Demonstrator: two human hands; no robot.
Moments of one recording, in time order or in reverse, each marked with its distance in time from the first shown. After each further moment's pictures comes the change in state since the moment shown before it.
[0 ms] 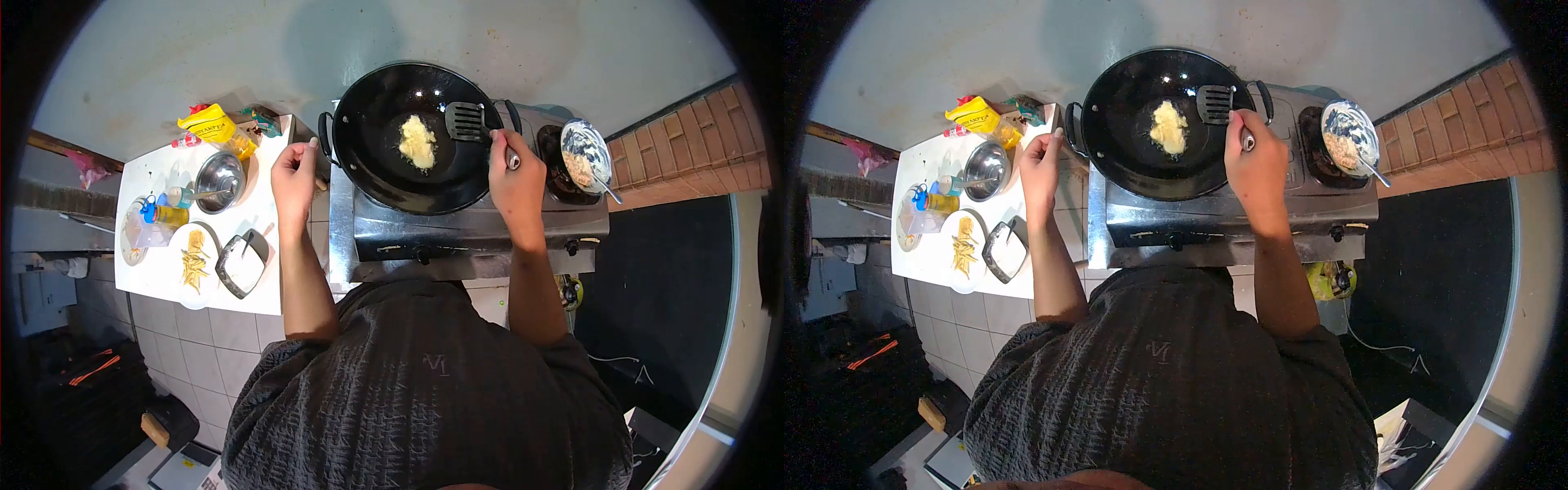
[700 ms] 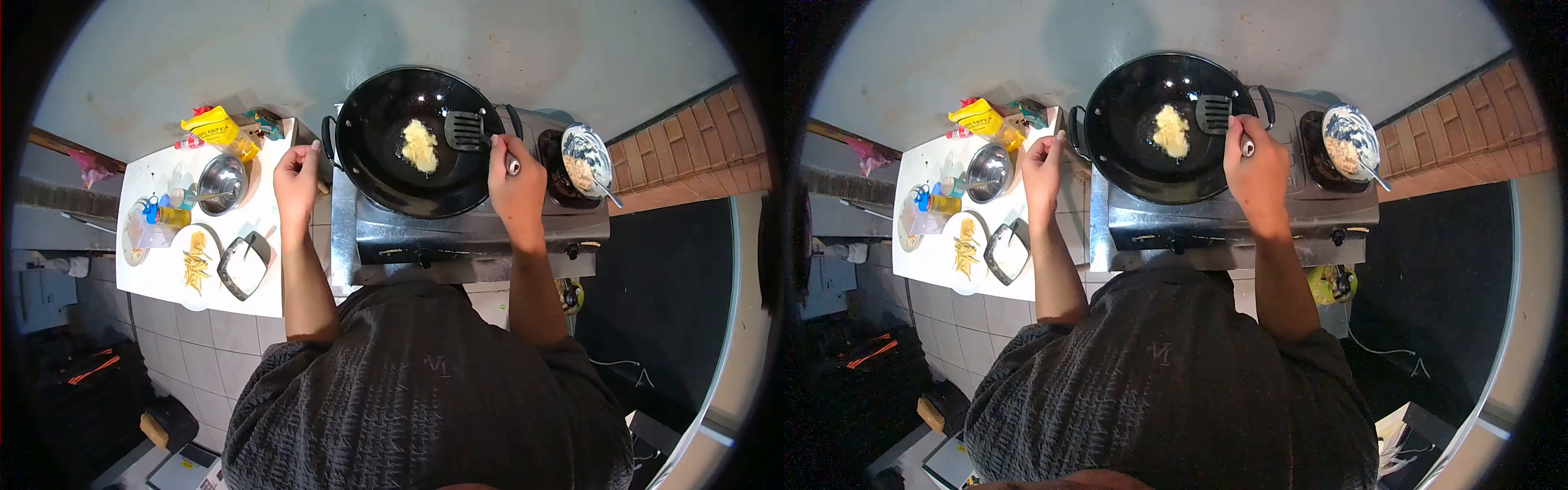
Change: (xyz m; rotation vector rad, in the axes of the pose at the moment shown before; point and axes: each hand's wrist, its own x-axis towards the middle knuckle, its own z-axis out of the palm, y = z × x) left_hand 0.000 0.006 0.000 -0.029 -0.005 -0.001; right_hand 0.000 -0.008 -0.003 -0.058 -0.024 0.007
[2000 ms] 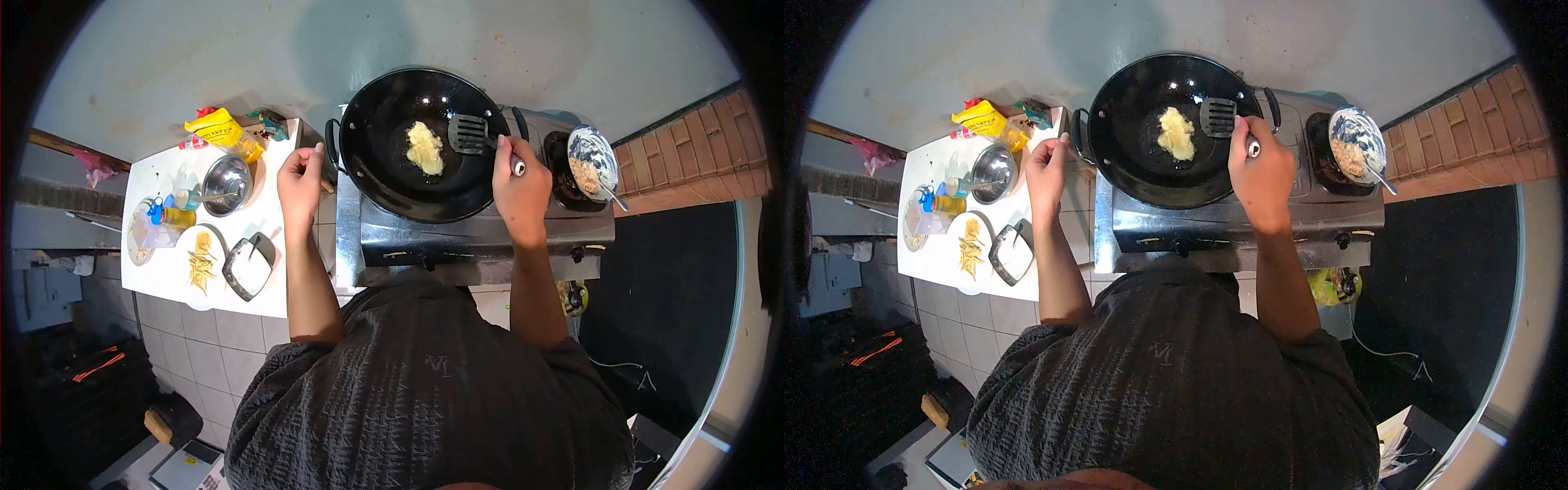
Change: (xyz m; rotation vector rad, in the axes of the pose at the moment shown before) left_hand 0.001 0.000 -0.001 0.064 0.003 -0.025; right_hand 0.002 0.004 0.006 -0.071 0.038 0.017
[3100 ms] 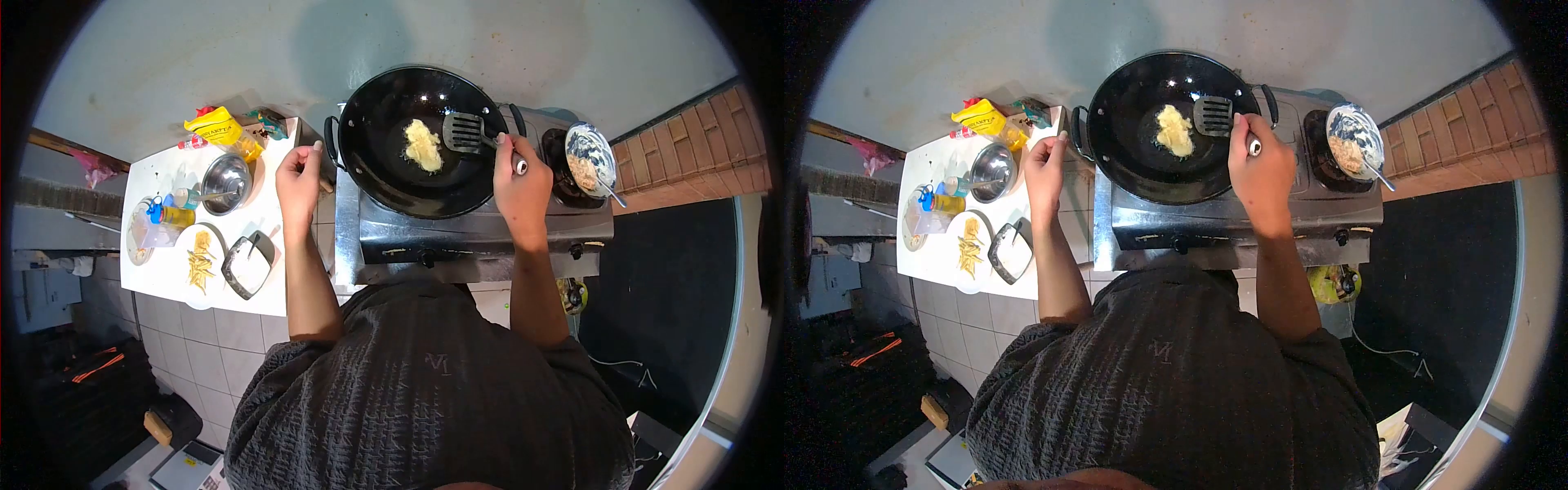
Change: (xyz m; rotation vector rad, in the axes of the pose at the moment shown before) left_hand 0.001 -0.006 -0.002 -0.016 -0.012 0.018; right_hand -0.001 -0.005 -0.008 0.046 -0.022 0.051
